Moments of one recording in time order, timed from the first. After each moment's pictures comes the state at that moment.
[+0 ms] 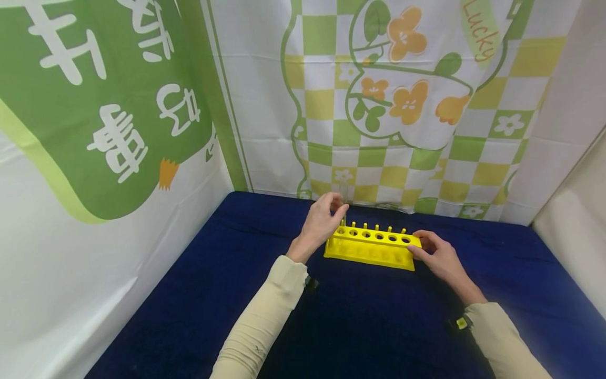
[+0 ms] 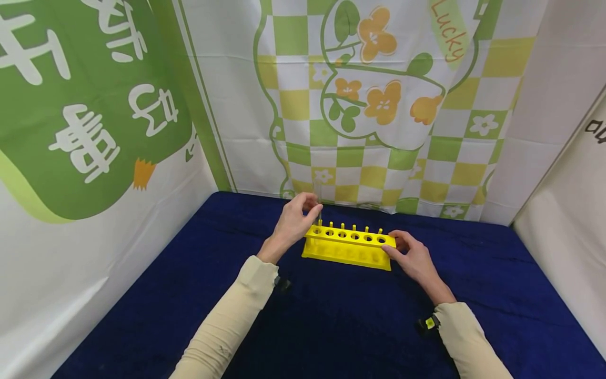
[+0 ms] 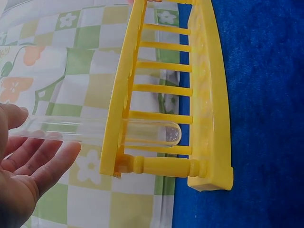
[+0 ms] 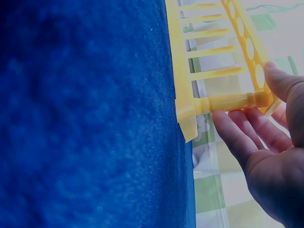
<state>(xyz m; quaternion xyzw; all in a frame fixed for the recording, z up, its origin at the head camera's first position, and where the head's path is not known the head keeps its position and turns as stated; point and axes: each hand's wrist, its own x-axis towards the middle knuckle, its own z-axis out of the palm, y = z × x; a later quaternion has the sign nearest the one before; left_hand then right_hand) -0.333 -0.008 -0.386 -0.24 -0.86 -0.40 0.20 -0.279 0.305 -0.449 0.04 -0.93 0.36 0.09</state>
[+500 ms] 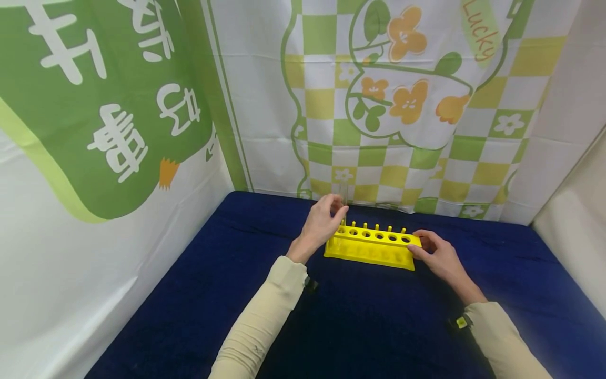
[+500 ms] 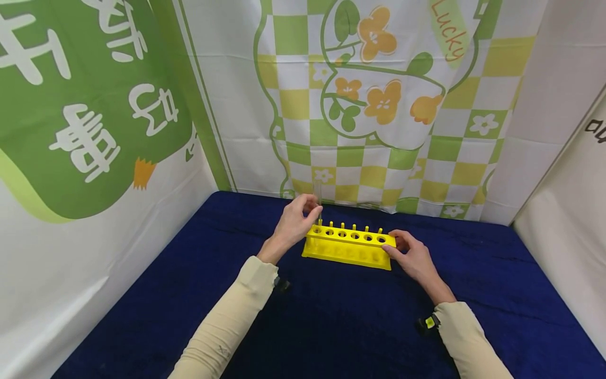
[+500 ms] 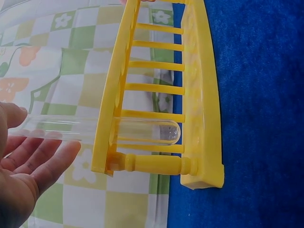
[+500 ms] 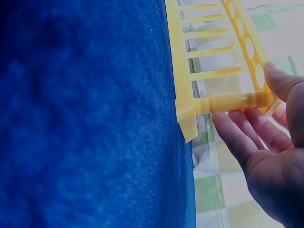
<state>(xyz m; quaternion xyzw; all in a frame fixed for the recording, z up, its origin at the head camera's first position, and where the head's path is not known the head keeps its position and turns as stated) -0.332 -0.008 -0.391 -0.24 -0.87 -0.39 0.19 -0.280 0.304 -0.448 0.04 -0.93 0.36 0.09</state>
